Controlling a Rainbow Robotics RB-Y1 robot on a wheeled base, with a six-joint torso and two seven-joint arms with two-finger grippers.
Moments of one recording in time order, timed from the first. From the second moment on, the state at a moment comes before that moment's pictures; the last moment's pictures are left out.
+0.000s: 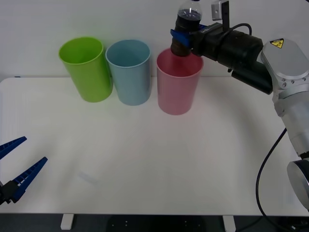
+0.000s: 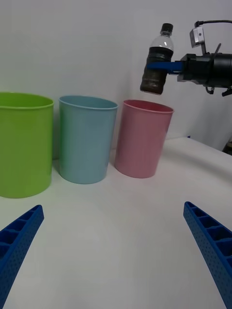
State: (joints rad) right arm -0.87 -0.39 0.05 -1.04 1.43 -0.67 -0.38; left arm 0.35 0.40 0.52 -1.66 -0.96 -1.22 0.00
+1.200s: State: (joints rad) right arm -0.65 -0.50 0.04 -1.28 1.31 -0.77 -0.37; left arm 0.35 0.40 0.52 -1.66 -0.96 -1.22 0.00
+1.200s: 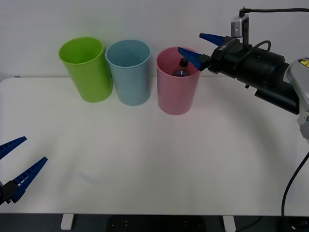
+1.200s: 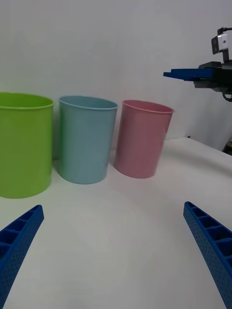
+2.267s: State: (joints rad) right arm -0.18 -0.60 -0.06 -1.56 1.14 -0.79 -0.11; left arm 0.35 0.40 0.52 -1.66 -0.96 -1.22 0.00
